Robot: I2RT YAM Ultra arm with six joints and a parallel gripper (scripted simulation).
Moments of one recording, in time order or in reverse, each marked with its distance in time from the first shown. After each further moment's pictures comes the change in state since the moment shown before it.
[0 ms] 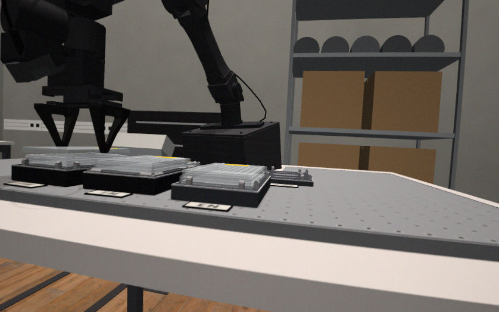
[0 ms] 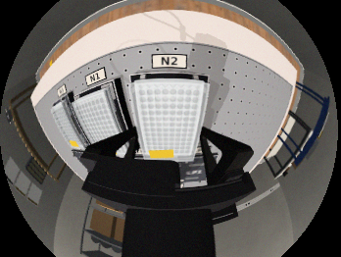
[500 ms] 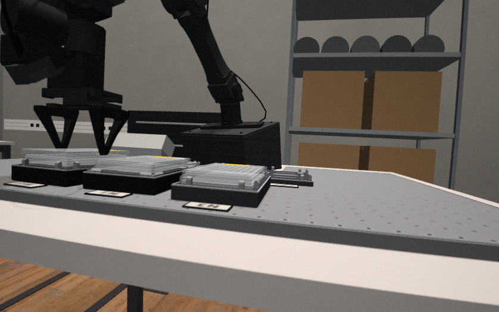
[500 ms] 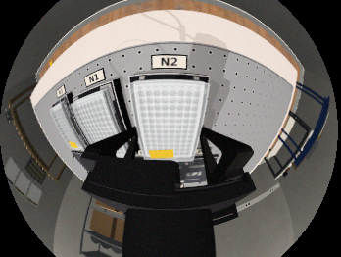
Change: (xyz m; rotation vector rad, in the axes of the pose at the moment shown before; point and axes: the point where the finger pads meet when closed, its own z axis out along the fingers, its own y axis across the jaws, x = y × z) arm -0.001 0.000 0.003 0.001 -0.004 0.000
